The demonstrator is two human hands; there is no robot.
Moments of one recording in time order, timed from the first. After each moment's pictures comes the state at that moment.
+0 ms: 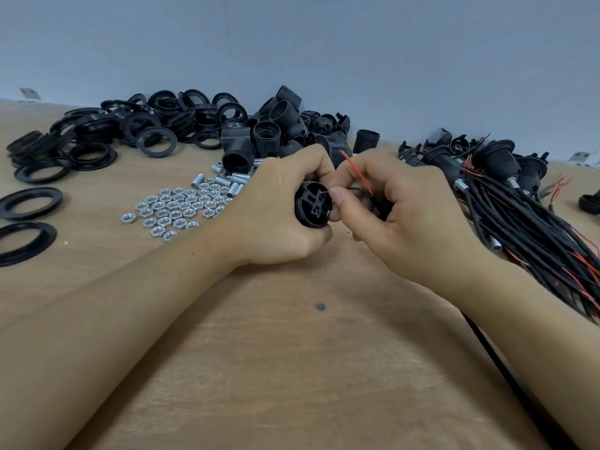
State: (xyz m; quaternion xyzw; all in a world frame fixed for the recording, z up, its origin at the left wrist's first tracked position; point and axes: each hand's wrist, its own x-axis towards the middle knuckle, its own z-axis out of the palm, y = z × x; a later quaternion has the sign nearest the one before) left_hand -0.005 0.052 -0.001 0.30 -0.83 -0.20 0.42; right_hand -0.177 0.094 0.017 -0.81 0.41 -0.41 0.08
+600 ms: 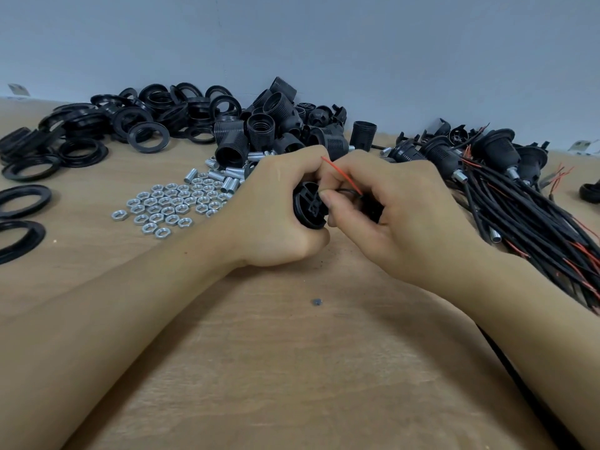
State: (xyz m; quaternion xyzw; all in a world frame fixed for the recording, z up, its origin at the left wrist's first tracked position) left_hand -0.008 0.055 -0.001 0.29 -0.84 -0.21 0.41; right_hand -0.178 0.098 0.018 -0.85 0.39 -0.36 0.01
